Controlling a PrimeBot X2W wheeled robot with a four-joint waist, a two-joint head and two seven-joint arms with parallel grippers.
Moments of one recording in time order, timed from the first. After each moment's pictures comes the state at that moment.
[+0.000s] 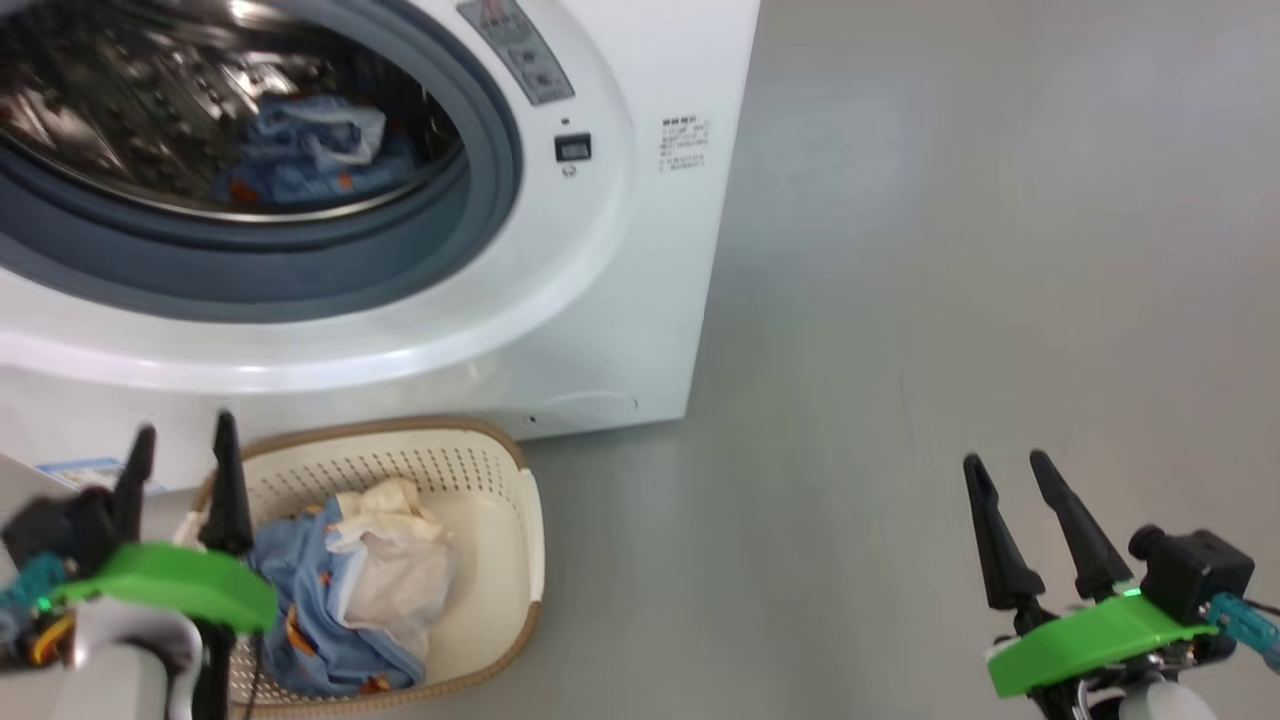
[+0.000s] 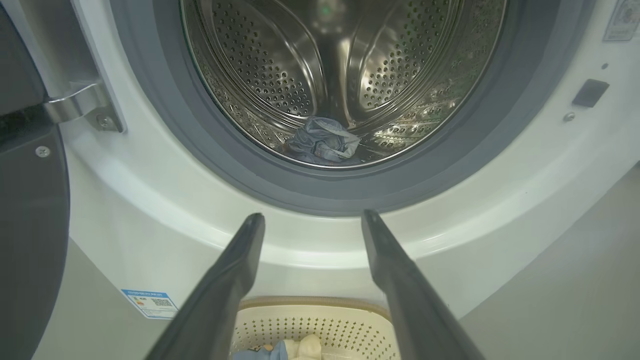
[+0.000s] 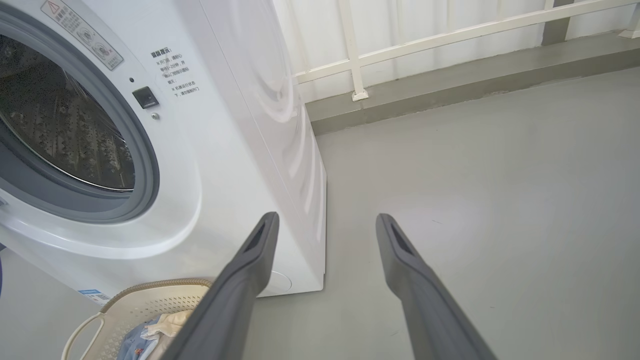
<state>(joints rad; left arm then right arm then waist) -0.34 0.18 0.00 0.50 -0.35 -0.13 -0.26 -0.11 -0.14 0.04 0.23 0.42 0.13 -0.26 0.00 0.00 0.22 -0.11</state>
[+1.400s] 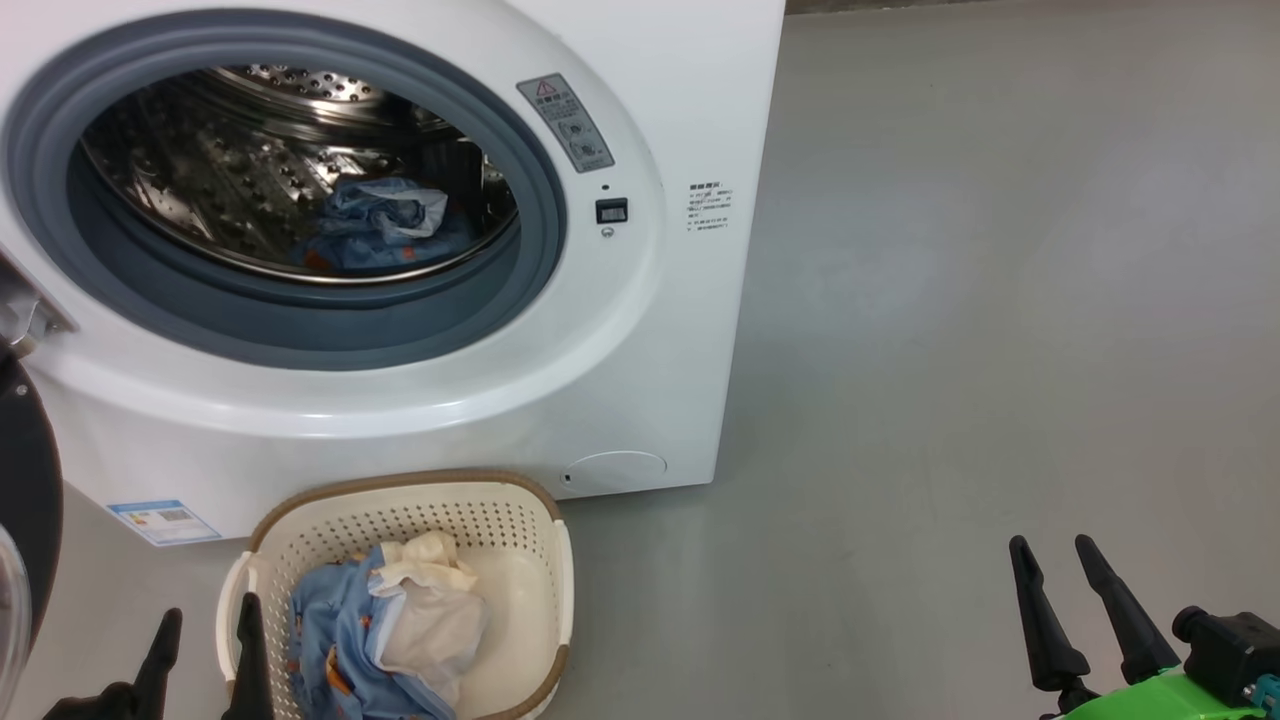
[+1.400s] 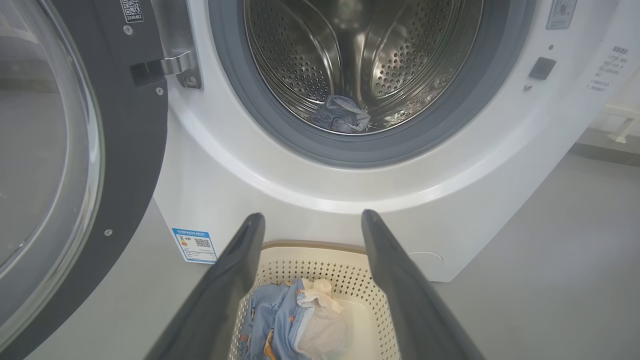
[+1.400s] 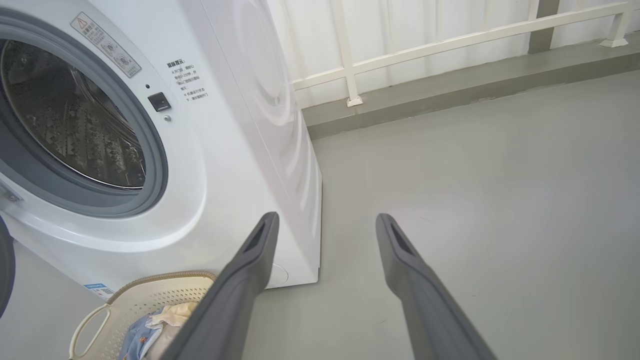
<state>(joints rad) 0.04 0.12 0.07 0.25 -0.32 -0.13 -0.26 0.03 -0.17 0.00 0.20 0.43 0.13 -0.26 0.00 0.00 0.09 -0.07</state>
